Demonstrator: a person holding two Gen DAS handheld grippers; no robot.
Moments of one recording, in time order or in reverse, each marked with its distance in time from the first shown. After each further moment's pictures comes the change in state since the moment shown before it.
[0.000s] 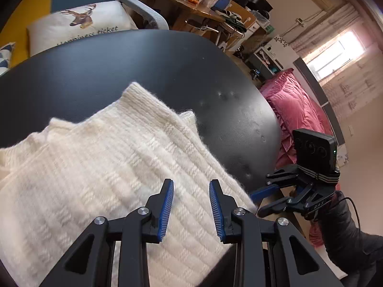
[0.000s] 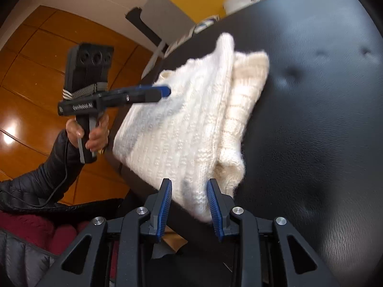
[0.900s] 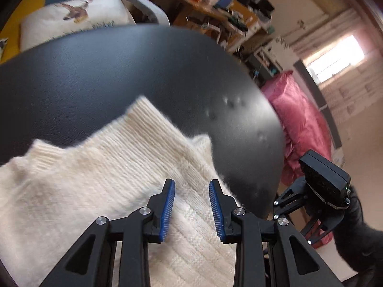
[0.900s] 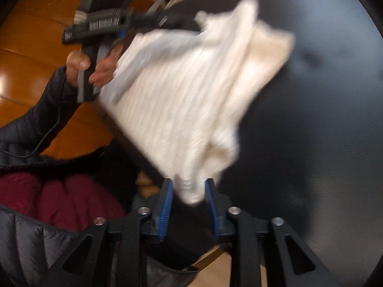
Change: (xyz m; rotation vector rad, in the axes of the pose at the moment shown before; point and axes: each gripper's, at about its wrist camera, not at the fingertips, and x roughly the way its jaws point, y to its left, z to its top) left arm -0.017 0.036 0.017 -0.041 -0.042 -0.011; right arm -0.016 0.042 0.009 -0.144 0.187 -0.230
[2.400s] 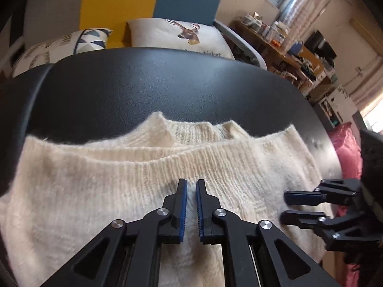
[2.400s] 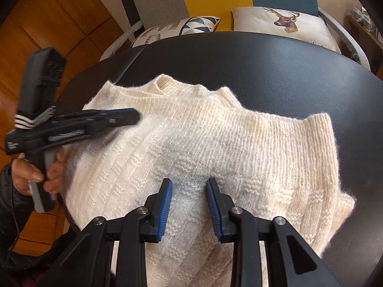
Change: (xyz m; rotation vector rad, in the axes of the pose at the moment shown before) left arm -0.066 0.104 -0.079 -0.228 -0.230 0.338; right arm 0.118 0.081 0.136 0.019 -0.147 -0.270
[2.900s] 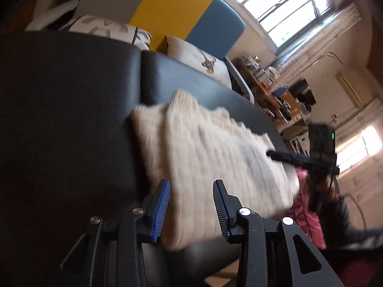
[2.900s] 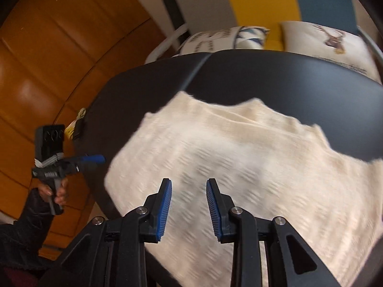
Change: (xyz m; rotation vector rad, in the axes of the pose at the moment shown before) left arm -0.163 0.158 -0.139 -0.170 -0.097 -0.225; right arm 0.009 0.111 0.040 -0.122 -0.014 0.232
